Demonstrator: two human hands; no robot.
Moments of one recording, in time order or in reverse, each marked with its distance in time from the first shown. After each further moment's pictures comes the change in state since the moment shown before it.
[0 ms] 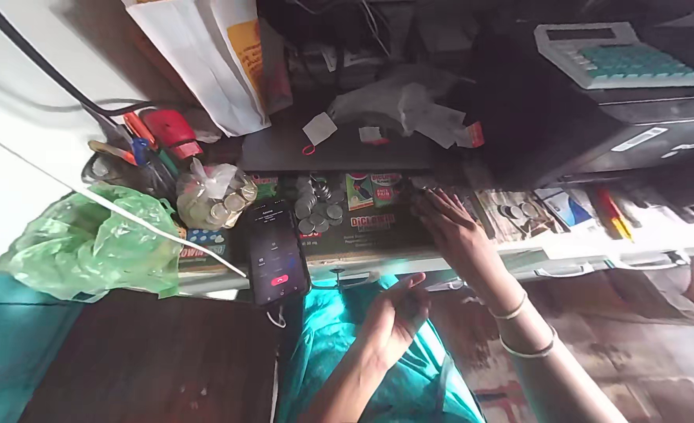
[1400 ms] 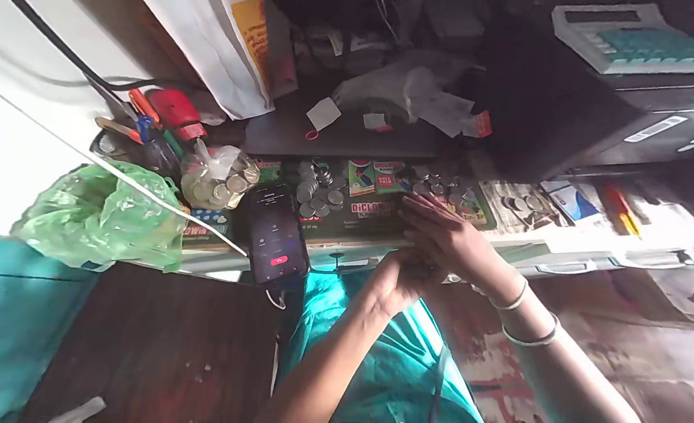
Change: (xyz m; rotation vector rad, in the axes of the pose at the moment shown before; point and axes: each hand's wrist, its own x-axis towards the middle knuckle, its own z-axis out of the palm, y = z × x) left_hand 0.029 0.020 0.029 -0.031 -0.019 -0.116; right_hand -0.005 -0.003 -0.004 0.149 -0.112 -0.286
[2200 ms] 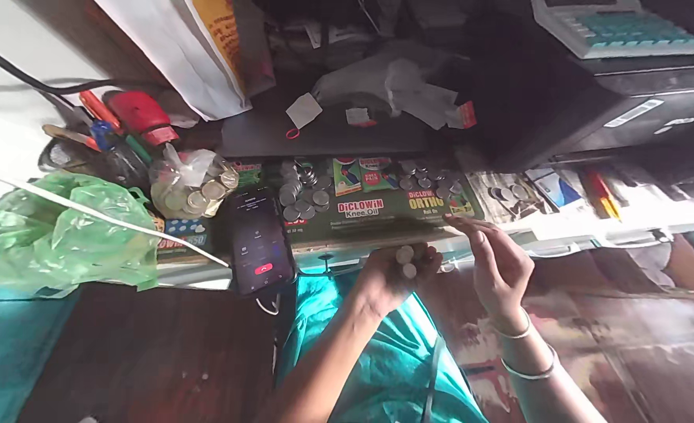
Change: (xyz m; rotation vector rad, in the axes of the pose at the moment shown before) left_hand -0.003 0.000 0.004 -0.093 -0.039 0.018; right_hand -0.059 -0.009 -0.002 0.523 0.641 0.170
